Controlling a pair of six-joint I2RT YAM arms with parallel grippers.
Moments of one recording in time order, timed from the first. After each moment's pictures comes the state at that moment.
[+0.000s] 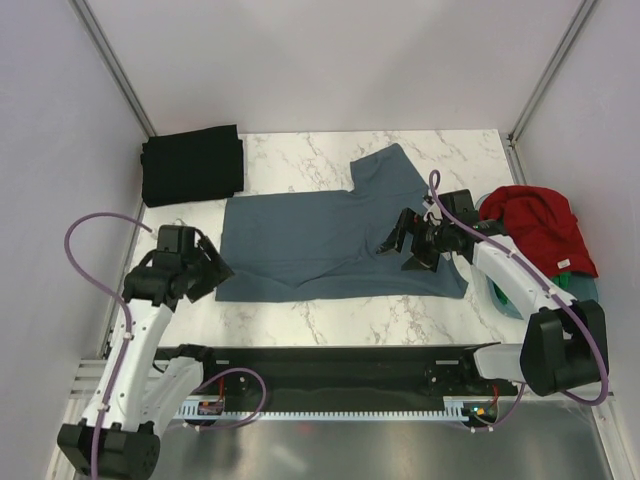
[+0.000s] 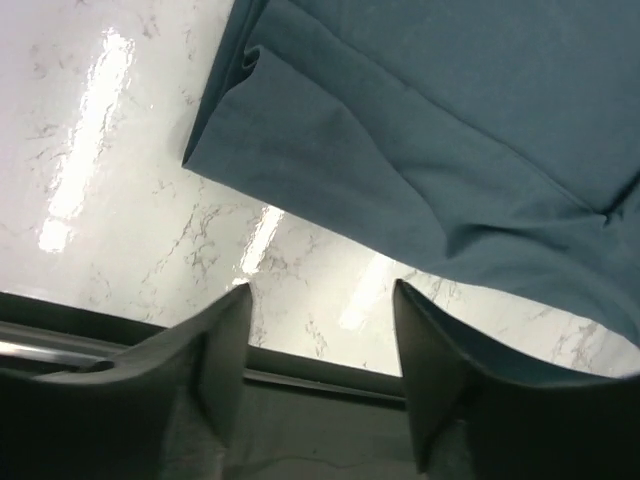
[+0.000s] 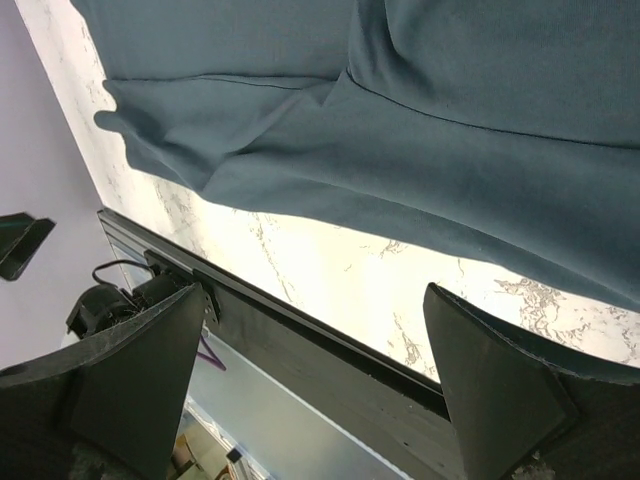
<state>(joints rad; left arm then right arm) -0.11 0.85 0.82 -0.96 -0.02 -0.68 0.22 1.31 0.89 -0.56 -0.55 0.64</state>
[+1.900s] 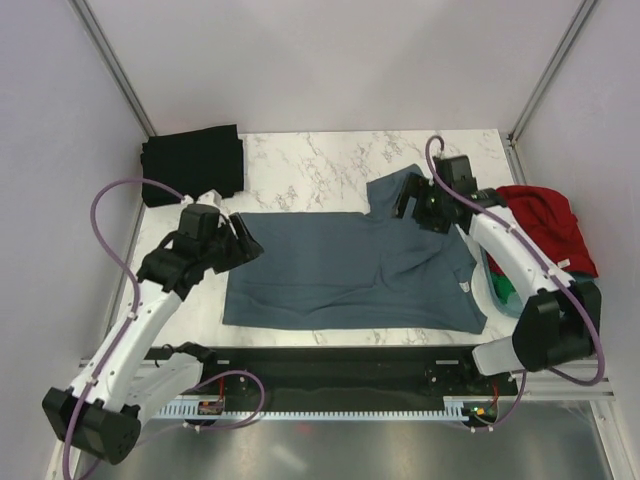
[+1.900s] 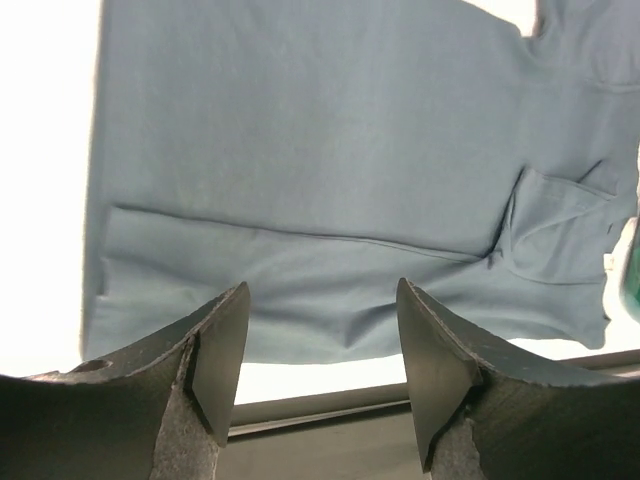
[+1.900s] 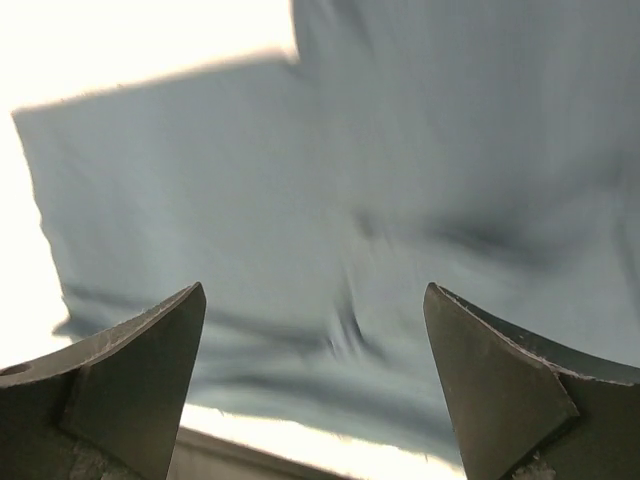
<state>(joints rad) -0.34 0.94 0.91 -0.75 0.01 -0.67 0.24 1.39 1.10 -0.62 -0.16 0.57</state>
